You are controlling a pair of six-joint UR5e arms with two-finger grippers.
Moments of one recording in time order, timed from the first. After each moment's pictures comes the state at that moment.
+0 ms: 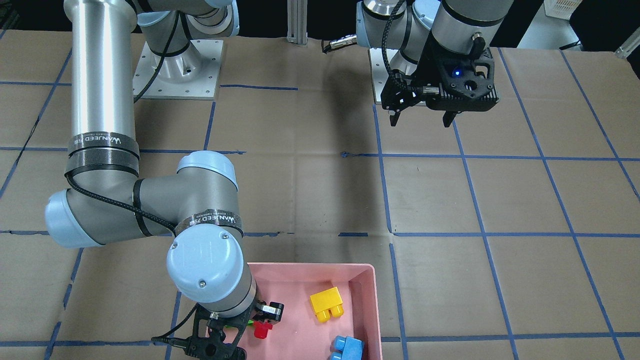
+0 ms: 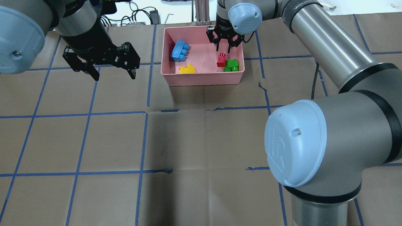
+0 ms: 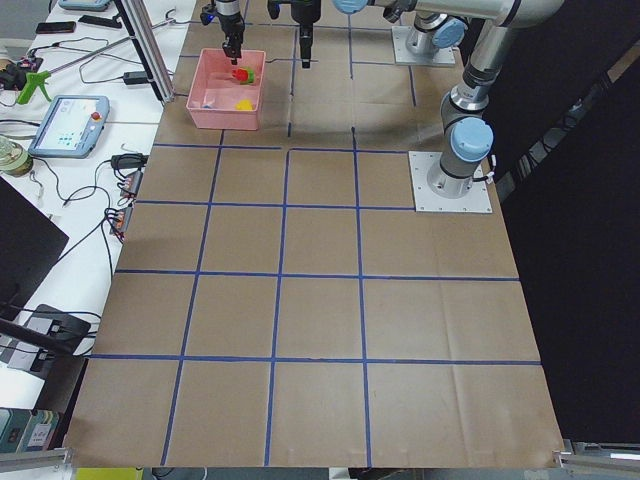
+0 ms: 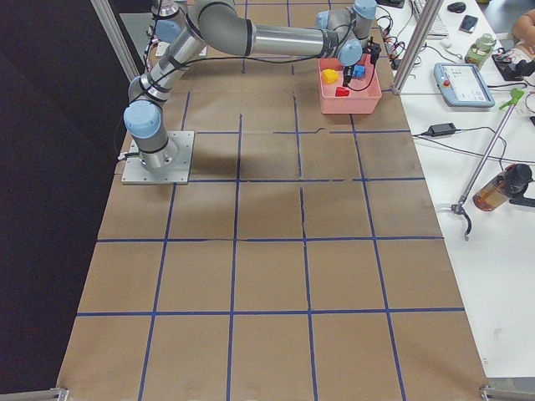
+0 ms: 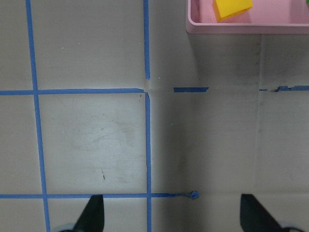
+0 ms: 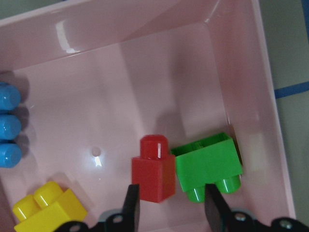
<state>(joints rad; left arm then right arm) -1.62 -1.58 -1.52 -1.62 1.57 -0.06 1.77 -0.78 0.98 -1.83 -1.53 0.44</state>
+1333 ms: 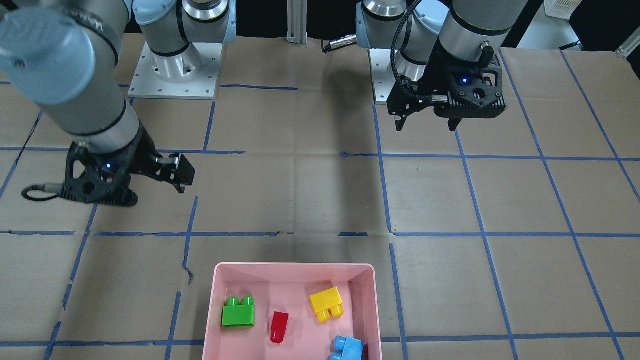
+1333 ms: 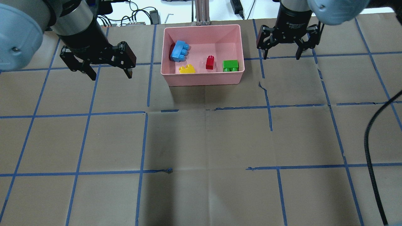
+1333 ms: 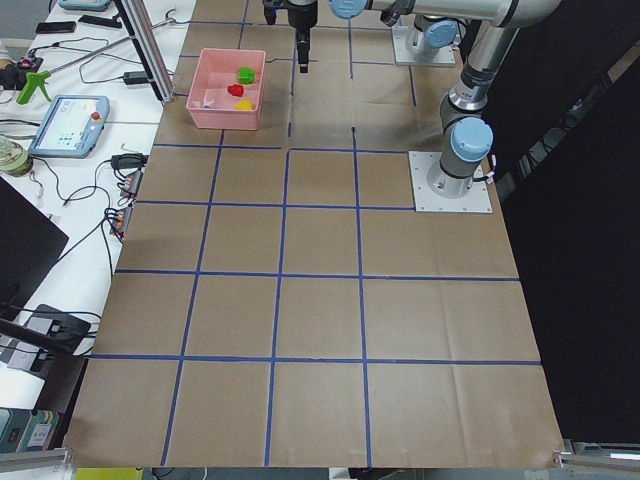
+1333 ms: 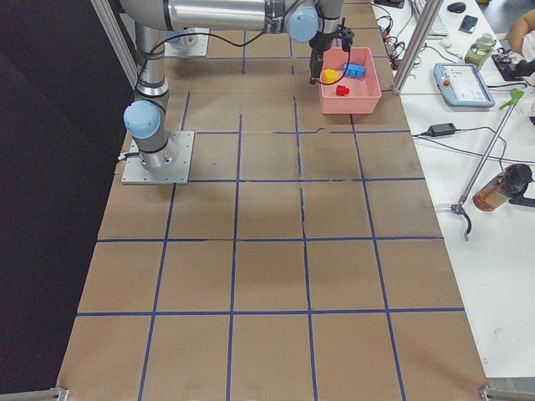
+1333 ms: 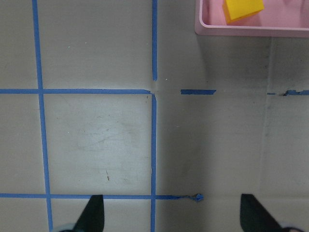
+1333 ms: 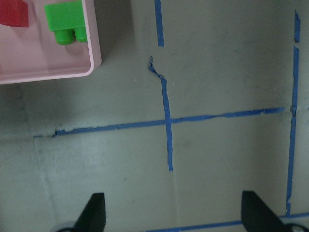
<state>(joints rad) -1.61 -1.59 -1.52 -1.62 1.57 -0.05 1.59 -1.38 1.43 -1.54 -1.59 0.12</state>
